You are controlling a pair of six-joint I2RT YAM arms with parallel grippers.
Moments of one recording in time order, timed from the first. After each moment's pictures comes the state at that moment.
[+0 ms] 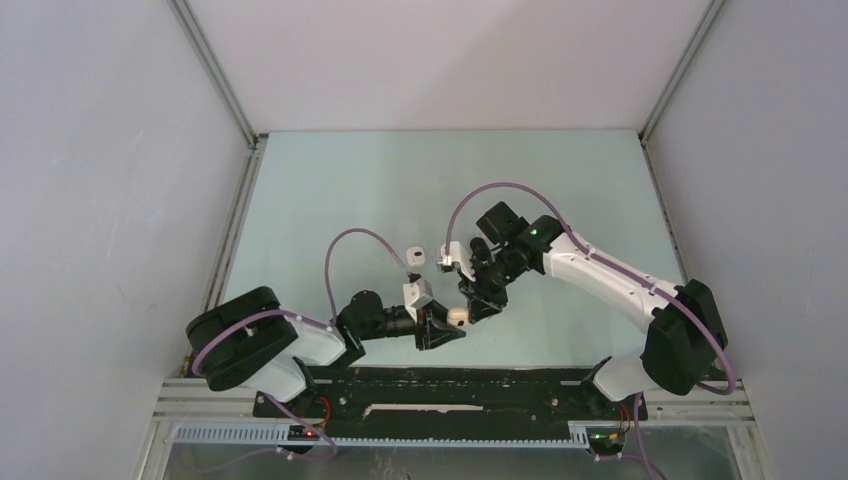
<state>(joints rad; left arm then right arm) -0.95 1.46 0.21 1.22 0.49 -0.26 0.72 1.46 1.14 -0.91 -0.74 -0.64</state>
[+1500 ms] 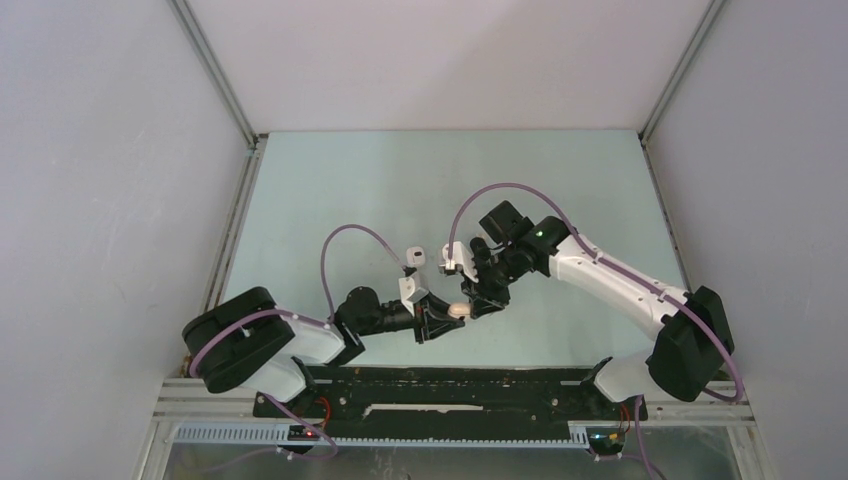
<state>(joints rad) -0.92 1.45 0.21 1.25 0.50 -0.26 0.72 1.43 1.14 -0.91 -0.69 -0.71</state>
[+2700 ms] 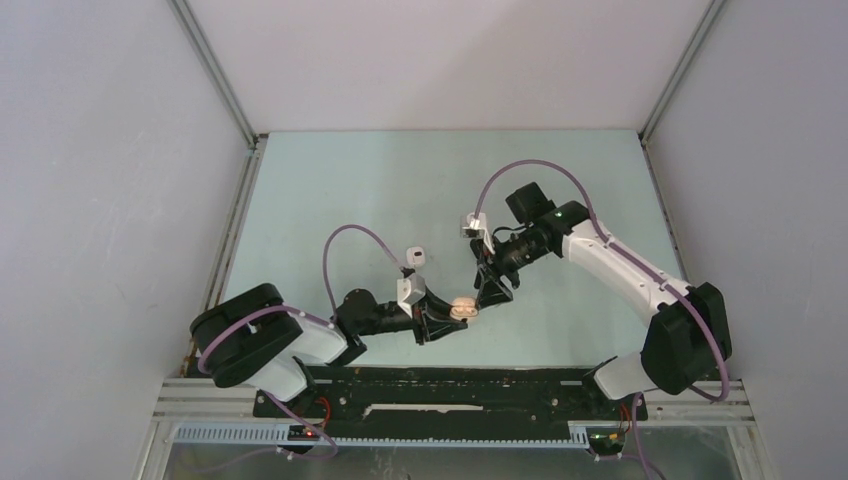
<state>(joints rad) -0.92 1.49 0.21 1.39 0.54 -0.30 0.54 1.45 1.14 -0.92 -0.93 -0.62</state>
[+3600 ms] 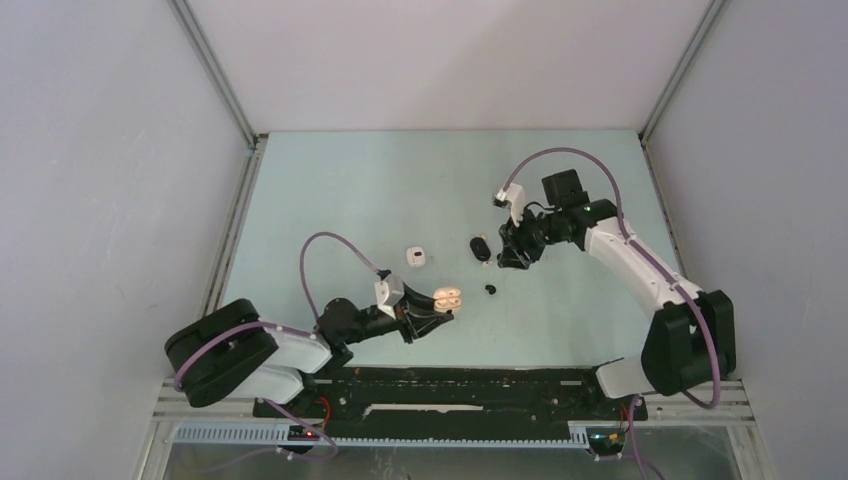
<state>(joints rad) -0.90 1.37 0.12 1.41 0.43 -0.29 0.31 1.40 1.10 -0.71 -0.70 -0.50</state>
